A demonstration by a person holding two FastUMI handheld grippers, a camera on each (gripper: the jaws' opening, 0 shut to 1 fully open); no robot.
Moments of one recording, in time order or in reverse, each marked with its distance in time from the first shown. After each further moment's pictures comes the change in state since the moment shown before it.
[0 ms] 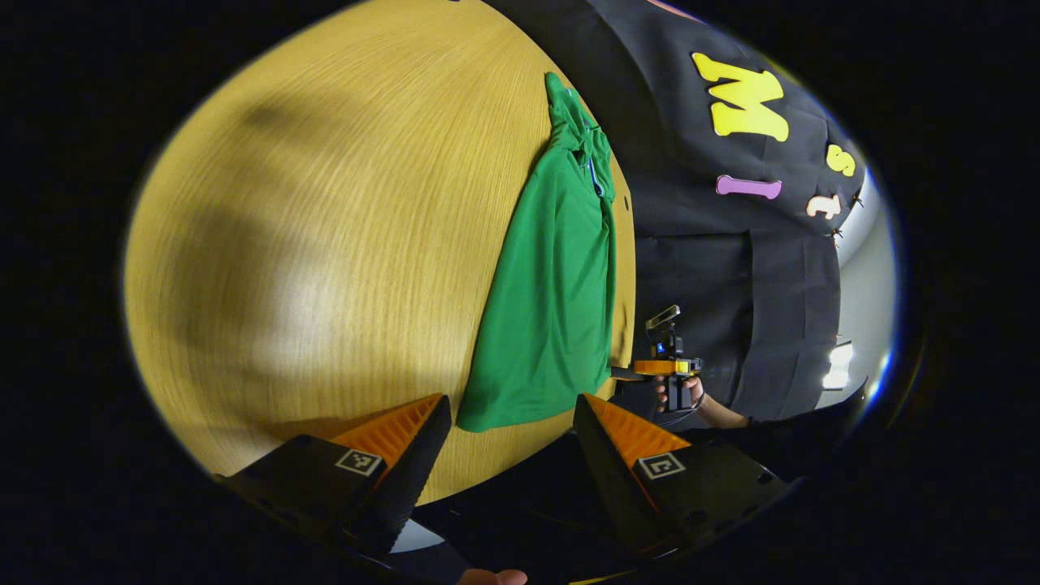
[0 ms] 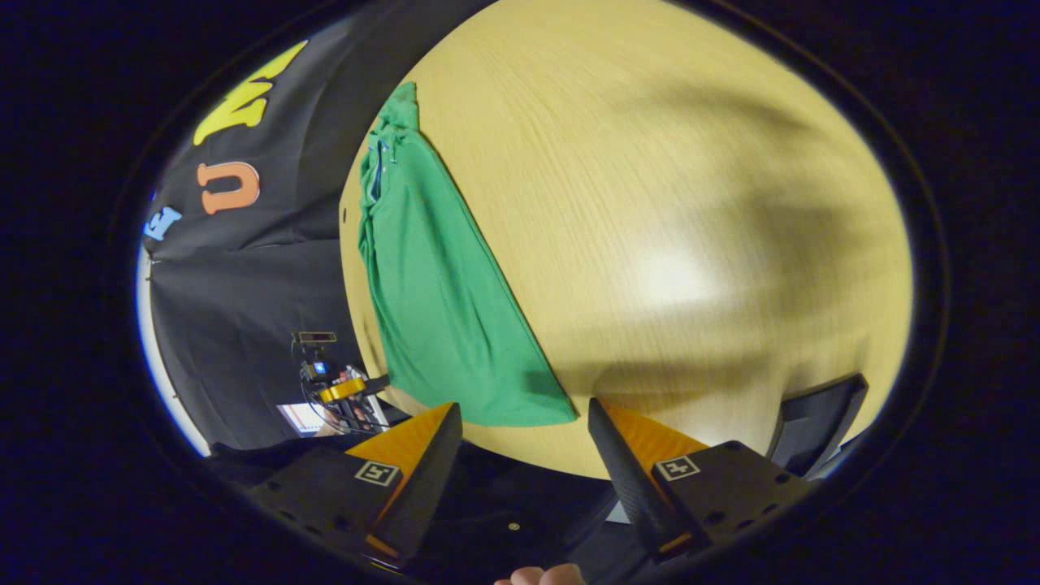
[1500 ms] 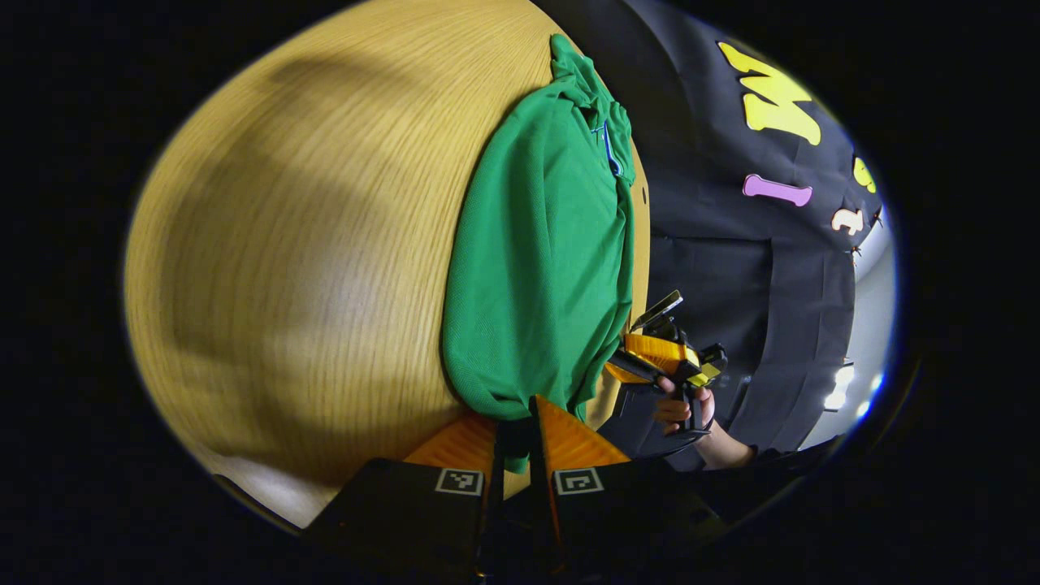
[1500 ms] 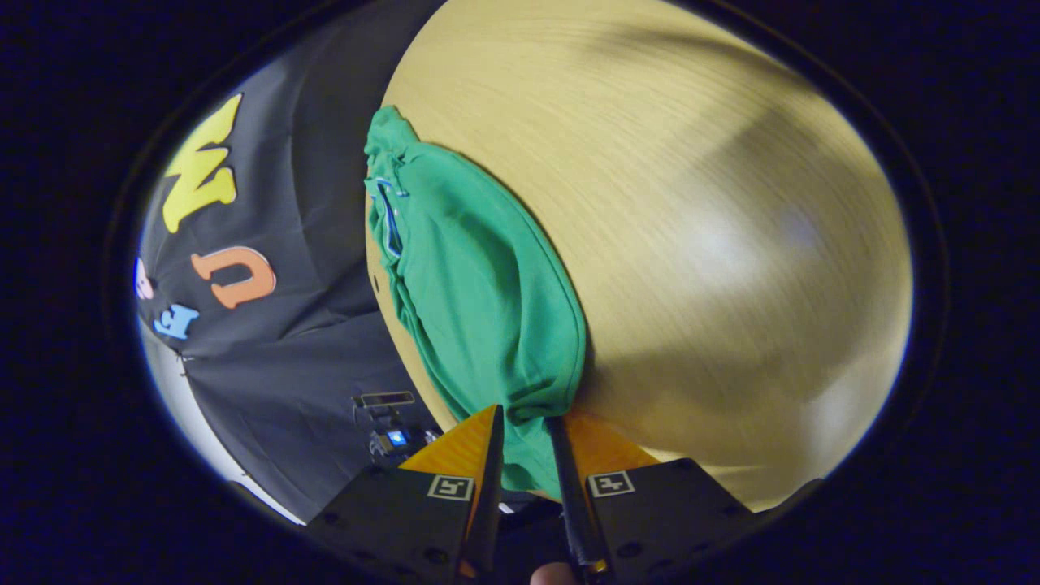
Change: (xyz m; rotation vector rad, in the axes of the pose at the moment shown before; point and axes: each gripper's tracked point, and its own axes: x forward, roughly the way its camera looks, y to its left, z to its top) left arm 0.094 -0.021 0.009 -0.062 0.017 0.038; right arm 0.094 0.091 0.049 0.282 -0.117 0.175
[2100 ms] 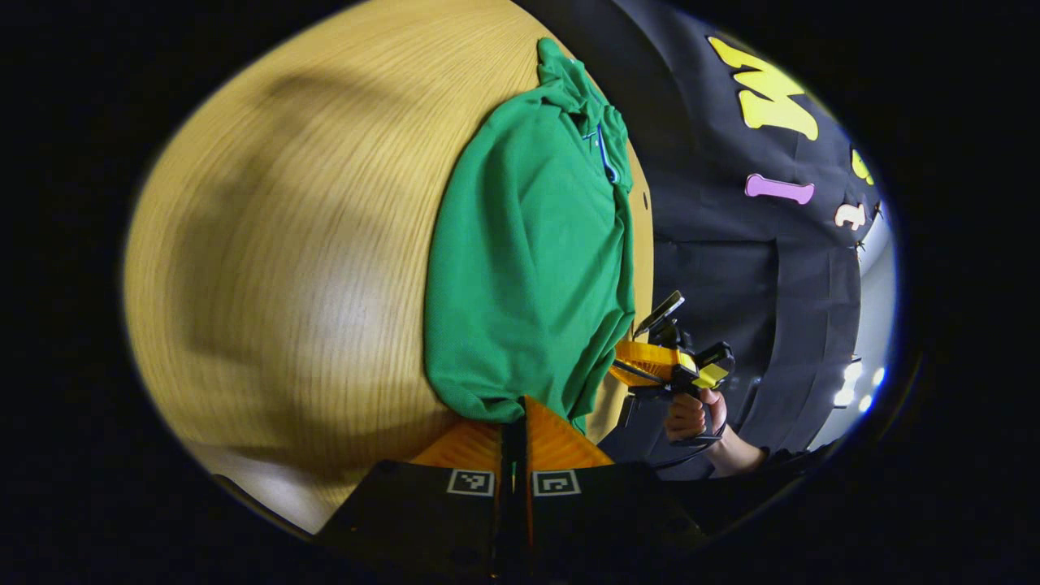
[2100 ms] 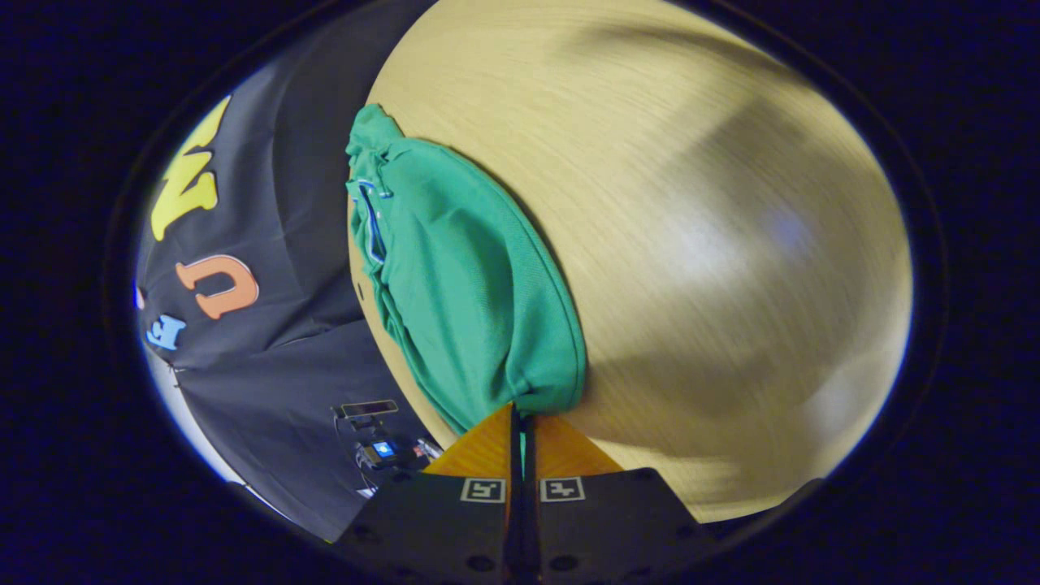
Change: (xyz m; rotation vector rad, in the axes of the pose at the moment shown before) left arm 0.003 -0.017 0.020 0.042 -0.056 0.017; right arm 0.007 0.008 0.000 0.051 -0.024 0.011
